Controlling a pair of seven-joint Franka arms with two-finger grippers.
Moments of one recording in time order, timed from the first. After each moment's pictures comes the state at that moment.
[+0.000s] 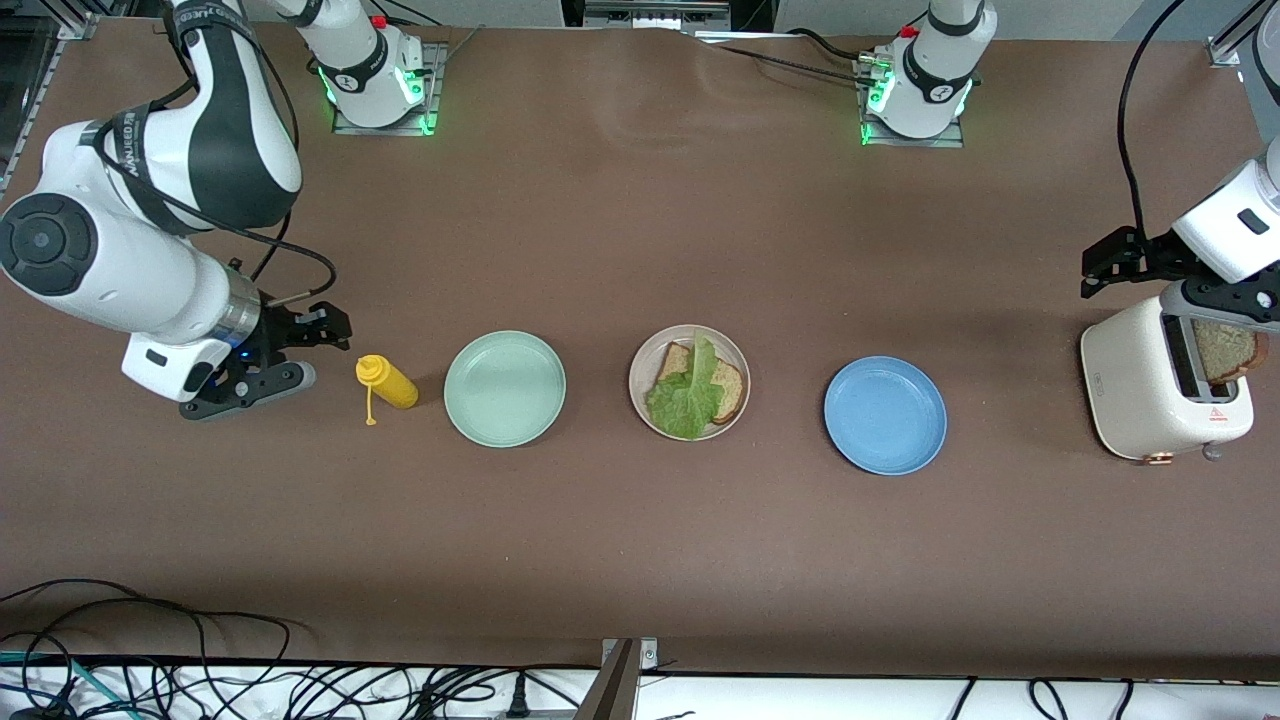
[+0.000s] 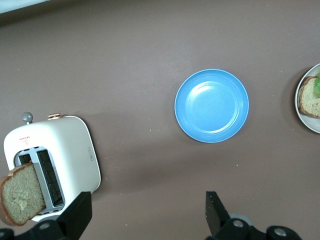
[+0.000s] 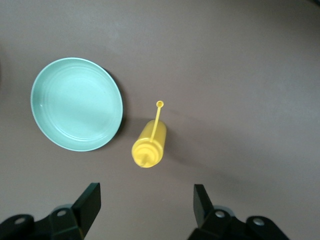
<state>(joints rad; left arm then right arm) 0.05 0.07 -0.05 -1.61 0.05 1.69 0.22 0.31 0.31 -0.15 -1.59 0.07 1.85 -0.26</state>
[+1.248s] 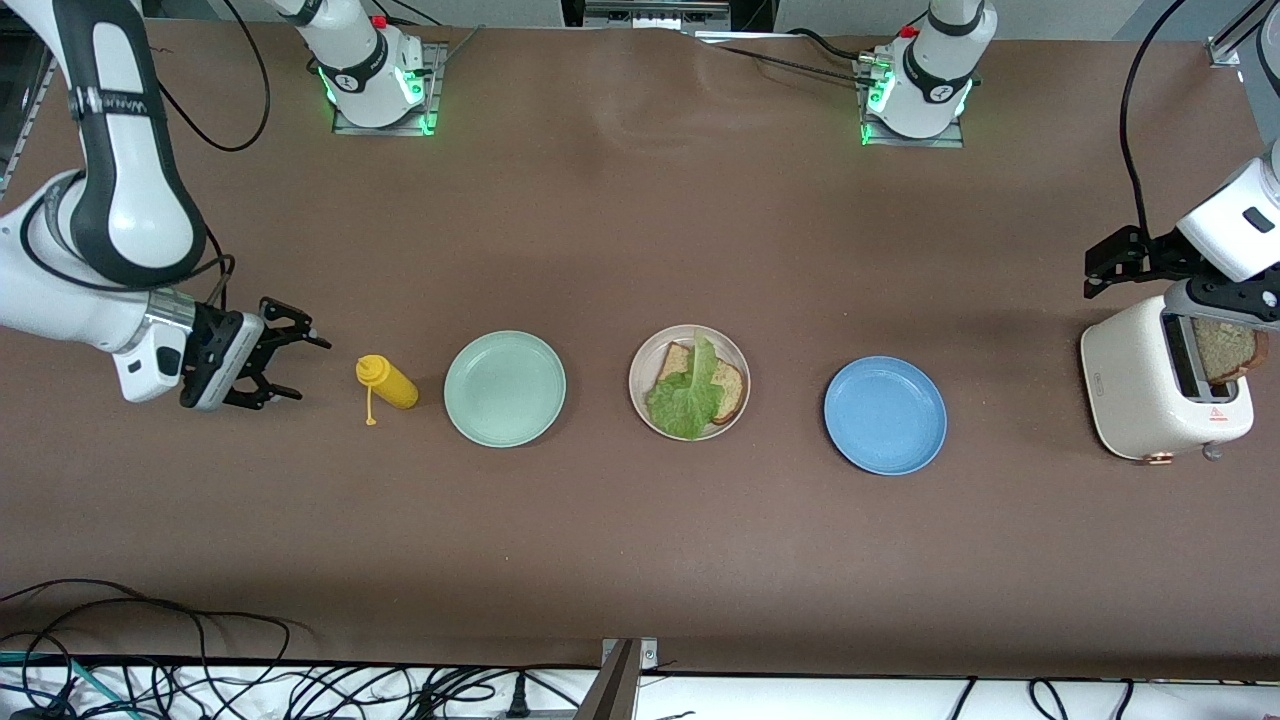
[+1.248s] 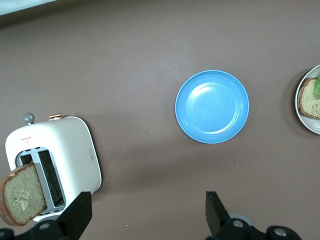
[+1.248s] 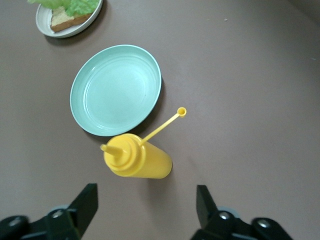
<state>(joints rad) 0.05 0.07 -0.05 -1.61 0.05 1.69 0.22 0.19 0.35 -0.27 -1.89 0.72 2.08 -1.55</state>
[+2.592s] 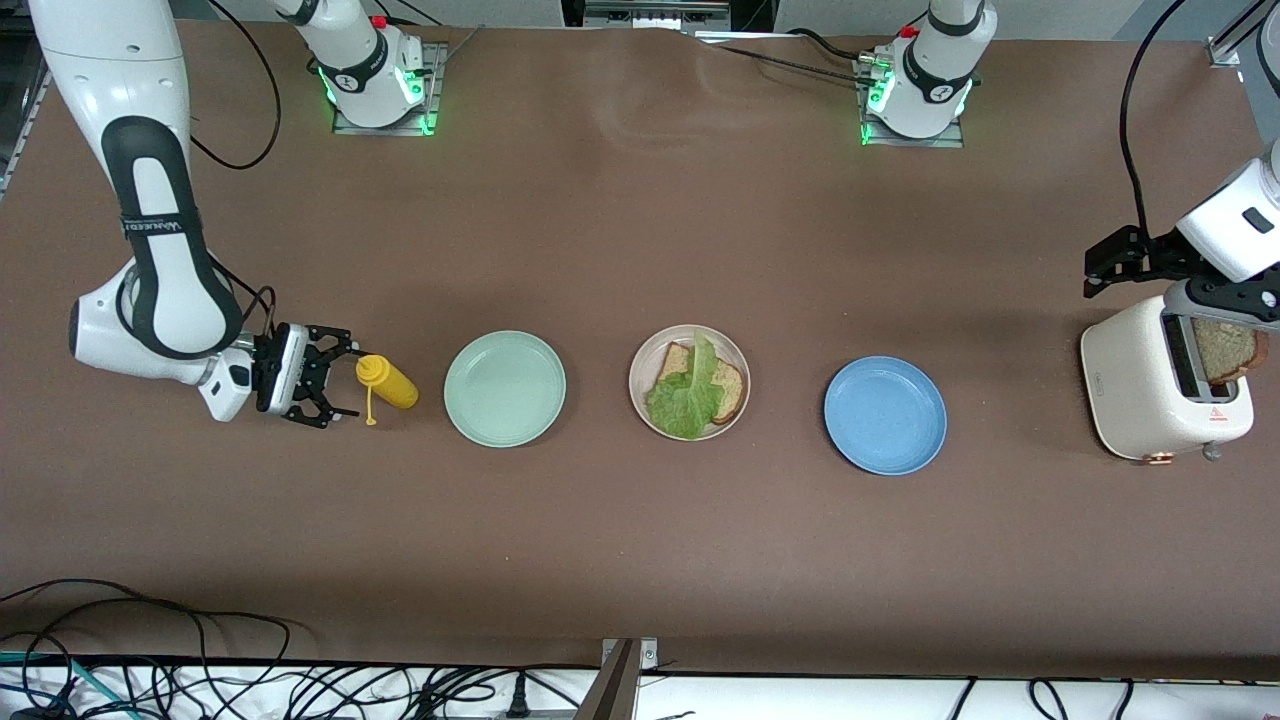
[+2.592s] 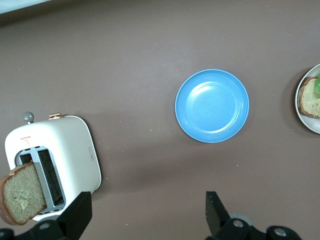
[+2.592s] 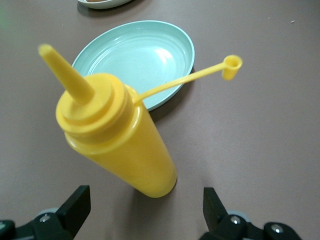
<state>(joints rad) 0.05 0.07 -0.05 -1.61 0.05 1.68 0.22 0.17 0.57 -0.26 -1.89 0.98 2.08 -2.05</state>
